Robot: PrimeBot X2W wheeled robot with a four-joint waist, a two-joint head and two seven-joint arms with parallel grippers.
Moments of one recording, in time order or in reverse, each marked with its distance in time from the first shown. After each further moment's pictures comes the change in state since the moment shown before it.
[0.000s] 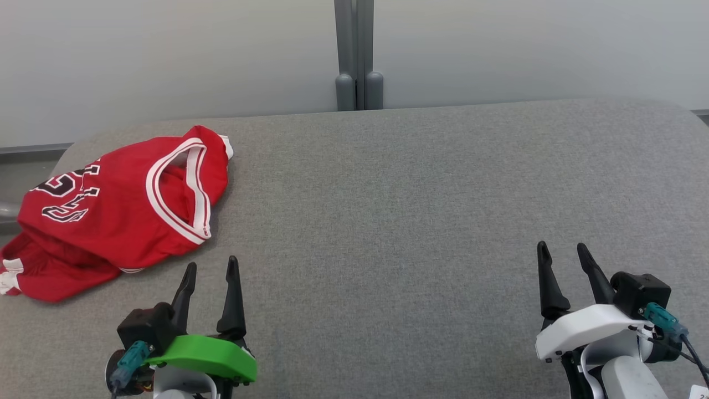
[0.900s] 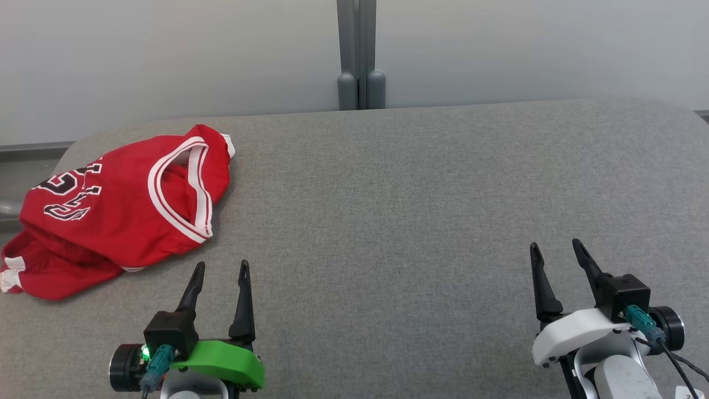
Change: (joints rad) left arm -0.006 0.002 -0.030 0.037 0.167 0.027 -0.051; right arm -0.010 -0.002 0.000 0.026 -0.198 0.000 -0.052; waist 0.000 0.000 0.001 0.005
